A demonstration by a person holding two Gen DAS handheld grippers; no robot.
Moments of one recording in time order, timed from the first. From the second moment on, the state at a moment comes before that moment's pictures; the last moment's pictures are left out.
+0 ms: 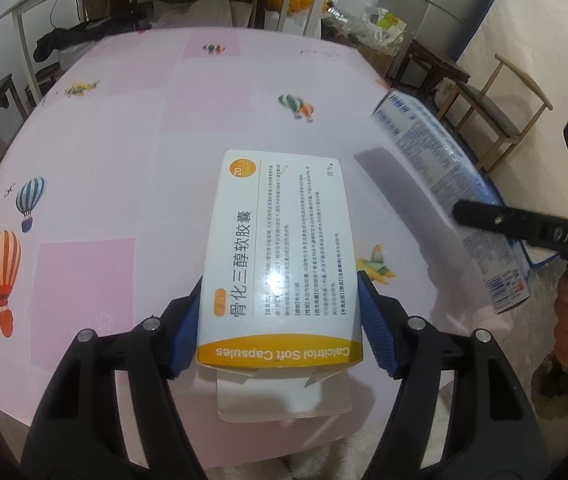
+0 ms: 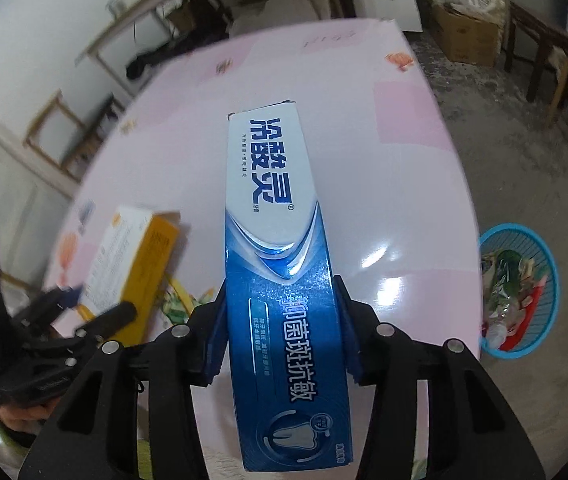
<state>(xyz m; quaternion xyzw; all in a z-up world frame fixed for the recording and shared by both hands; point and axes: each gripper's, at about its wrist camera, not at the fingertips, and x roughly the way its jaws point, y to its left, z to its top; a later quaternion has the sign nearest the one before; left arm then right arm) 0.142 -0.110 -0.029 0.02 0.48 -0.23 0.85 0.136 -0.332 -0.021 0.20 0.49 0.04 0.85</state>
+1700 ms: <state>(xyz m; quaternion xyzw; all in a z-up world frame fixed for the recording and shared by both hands) 0.145 -0.312 0.034 -0.04 0.48 -0.45 0.76 -0.014 -0.580 -0.147 0.45 0.44 -0.21 0.75</state>
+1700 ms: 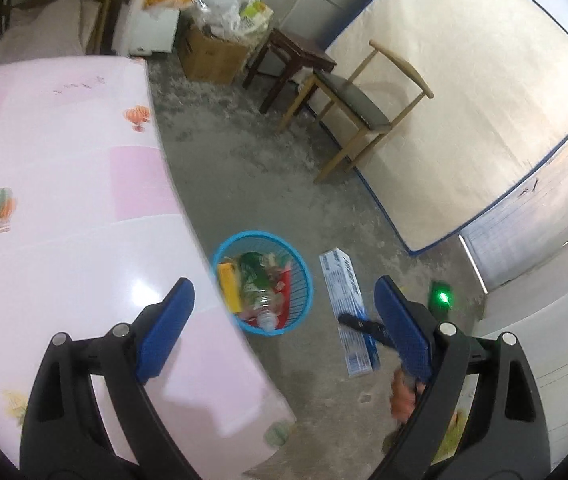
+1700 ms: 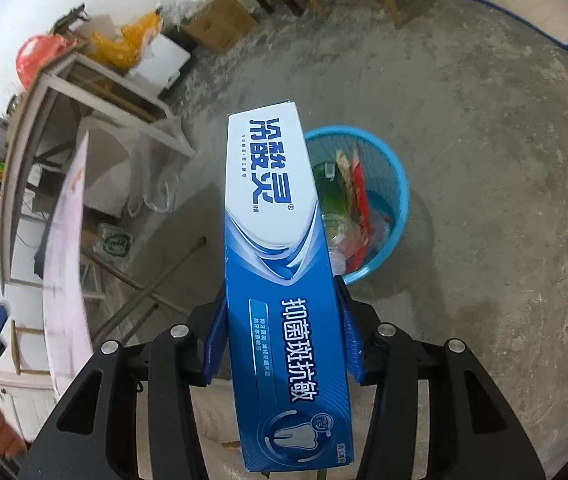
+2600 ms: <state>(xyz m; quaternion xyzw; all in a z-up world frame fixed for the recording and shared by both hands) 0.091 -0.167 0.009 -0.01 0.42 -0.37 0.83 -0.002 -0.544 -0.109 0.33 0.43 -0.23 0.80</state>
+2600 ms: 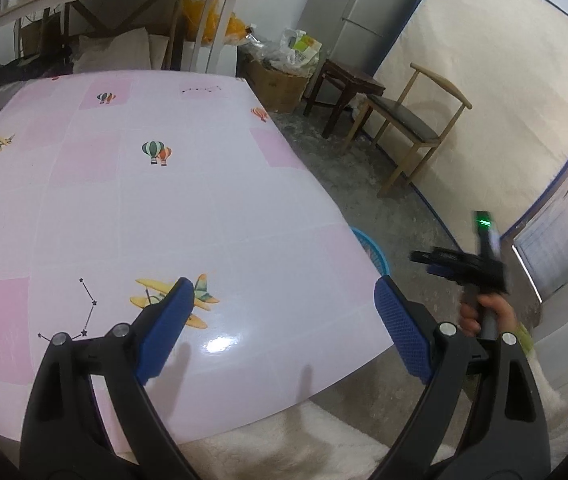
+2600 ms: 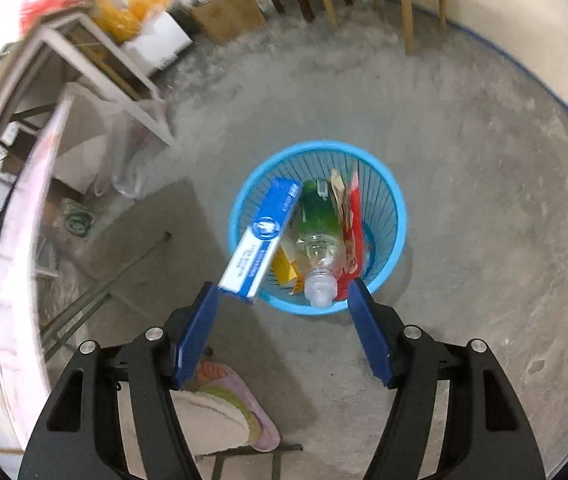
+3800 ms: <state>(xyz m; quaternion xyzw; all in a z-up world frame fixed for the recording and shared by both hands) 0.019 -0.161 0.000 0.09 0.46 -0.16 0.87 -0.031 -0.325 -0.007 0.14 0.42 -0.21 0.87</state>
